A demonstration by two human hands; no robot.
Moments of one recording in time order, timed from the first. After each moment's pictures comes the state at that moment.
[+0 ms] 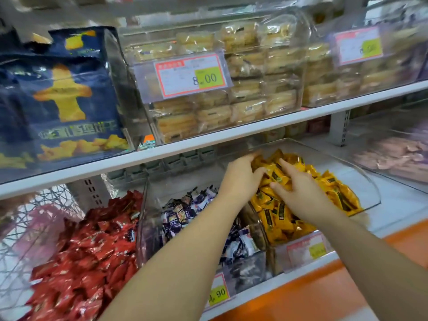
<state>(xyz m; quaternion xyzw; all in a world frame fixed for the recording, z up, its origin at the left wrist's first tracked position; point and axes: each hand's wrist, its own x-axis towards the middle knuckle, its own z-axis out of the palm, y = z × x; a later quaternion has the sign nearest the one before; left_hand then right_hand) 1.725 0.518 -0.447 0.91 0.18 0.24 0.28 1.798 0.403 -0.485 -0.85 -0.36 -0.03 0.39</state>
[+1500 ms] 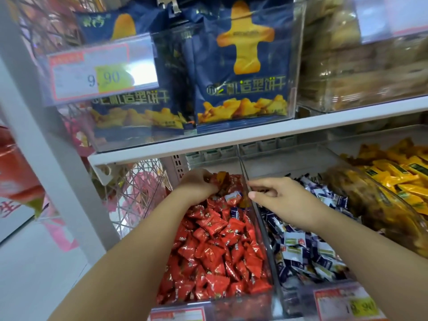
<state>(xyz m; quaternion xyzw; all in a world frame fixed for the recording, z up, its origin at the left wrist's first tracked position) 1.523 0.725 -0.465 0.86 0.44 0.12 0.22 1.652 0.558 -0.477 -0.71 -0.55 0.21 0.40</state>
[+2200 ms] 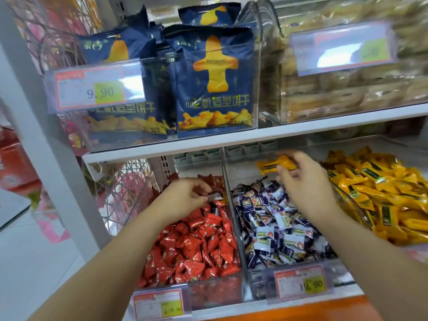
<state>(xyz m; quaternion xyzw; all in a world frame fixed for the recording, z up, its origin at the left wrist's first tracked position) 1.496 0.676 -0.459 0.92 0.31 0.15 0.20 1.677 0.513 -0.463 -0.72 -0.42 -0.03 0.55</state>
